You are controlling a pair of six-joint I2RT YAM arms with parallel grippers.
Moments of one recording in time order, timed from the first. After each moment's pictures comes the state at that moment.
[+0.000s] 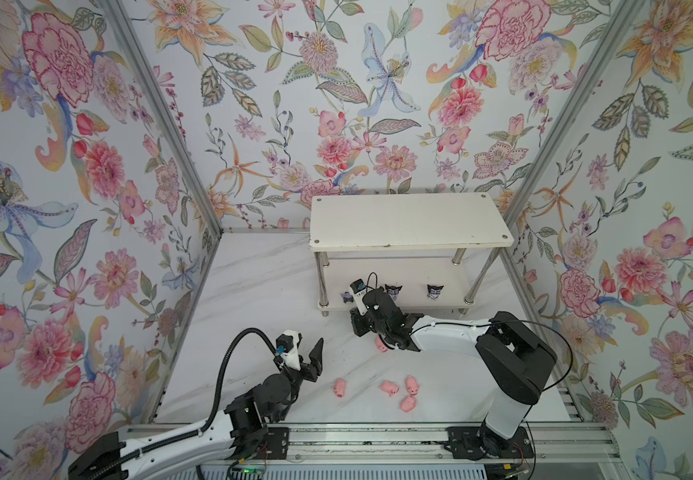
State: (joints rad) left arm -1.08 0.55 0.01 0.41 -0.71 -0.32; right arm 0.87 1.79 0.98 0.17 0.08 0.23
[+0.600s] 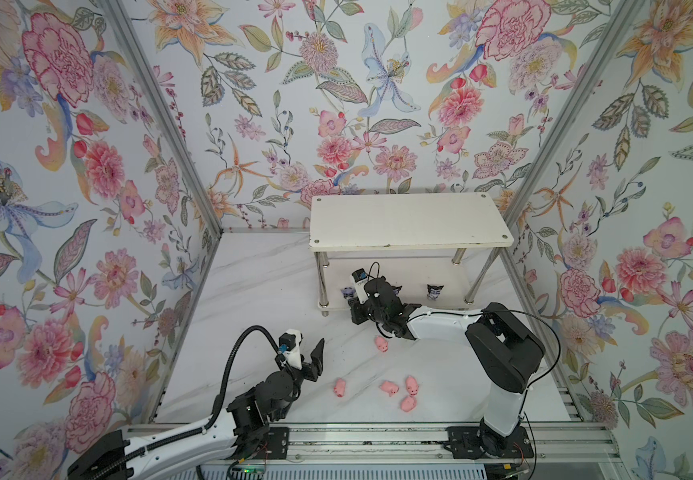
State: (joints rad) left arm -1.05 0.61 0.01 0.43 -0.68 -0.32; right arm 0.80 1.86 1.06 0.20 -0.01 0.27
